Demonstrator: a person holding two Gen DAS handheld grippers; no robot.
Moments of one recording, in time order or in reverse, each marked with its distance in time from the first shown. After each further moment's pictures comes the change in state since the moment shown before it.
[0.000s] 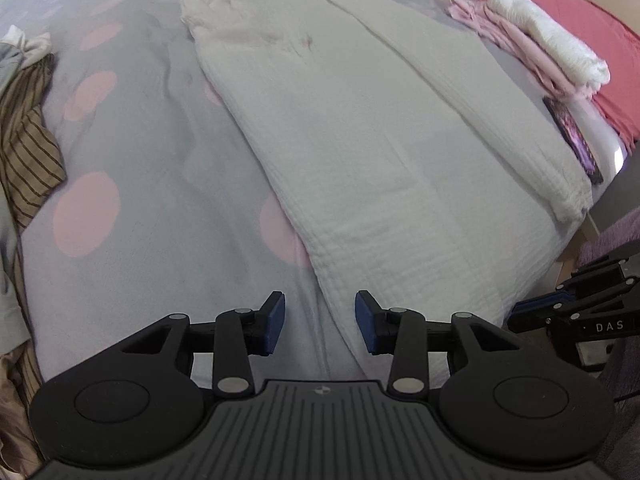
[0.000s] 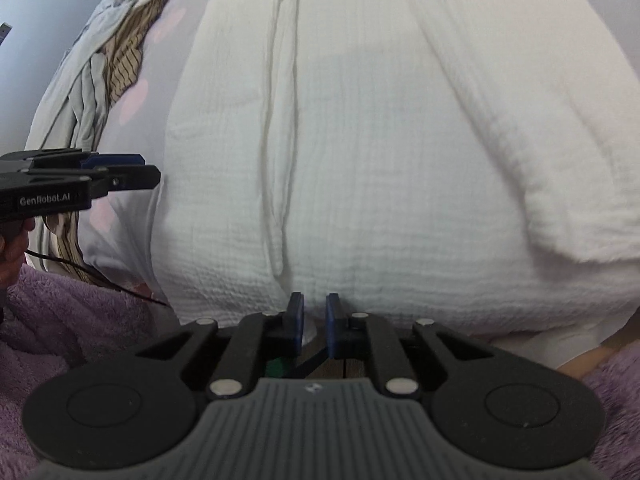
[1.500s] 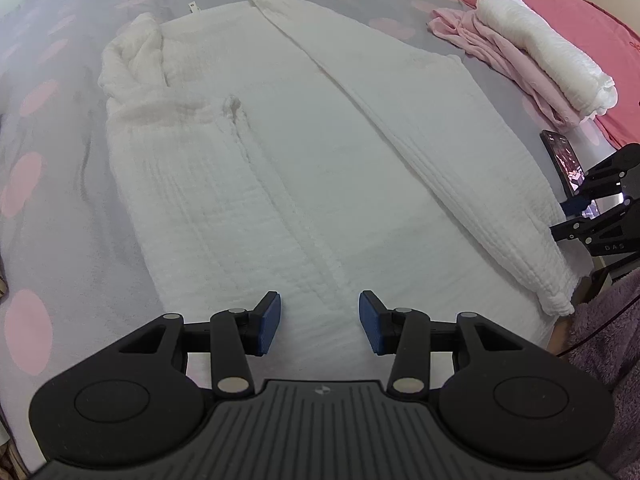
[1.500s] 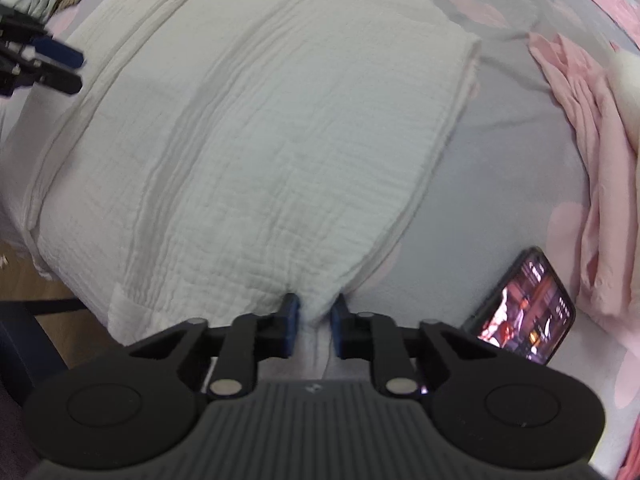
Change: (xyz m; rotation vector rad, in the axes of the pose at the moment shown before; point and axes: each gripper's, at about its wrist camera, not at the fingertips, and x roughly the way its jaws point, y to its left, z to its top) left arm 0.049 -0.068 0.079 0.035 0.032 0.000; right arm -0.031 -0.121 0.082 -0.522 0.123 -0.315
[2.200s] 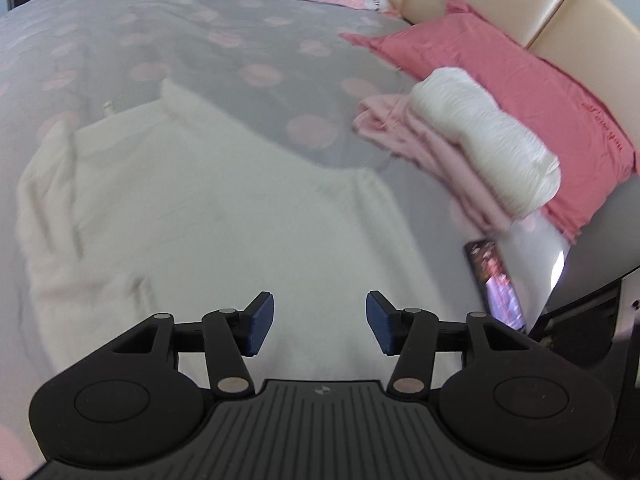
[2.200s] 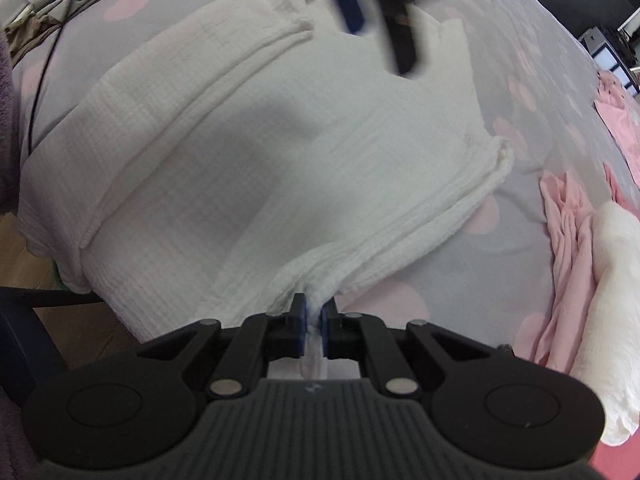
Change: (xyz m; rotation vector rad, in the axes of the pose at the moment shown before) left arm -0.012 -0.053 0.132 0.014 -0.105 -0.196; right arm -0.045 0.083 0.018 -0.189 -0.099 -0.122
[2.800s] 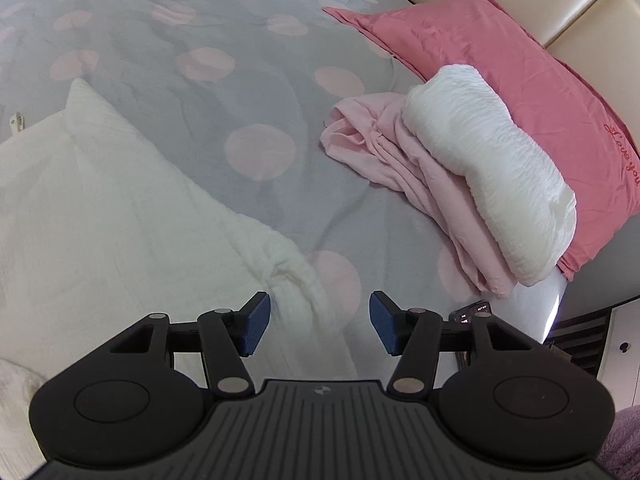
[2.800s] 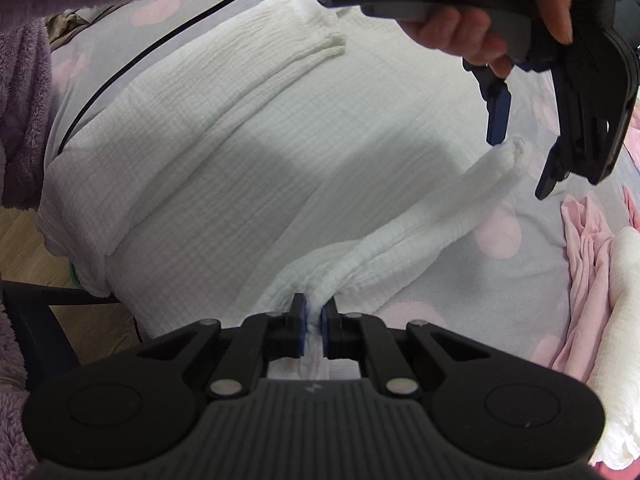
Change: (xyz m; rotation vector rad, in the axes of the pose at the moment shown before) left arm 0.092 -0.023 0.065 -0.047 0.105 -0.036; right arm 0.001 0.004 0.015 -0.044 -0.029 0.050
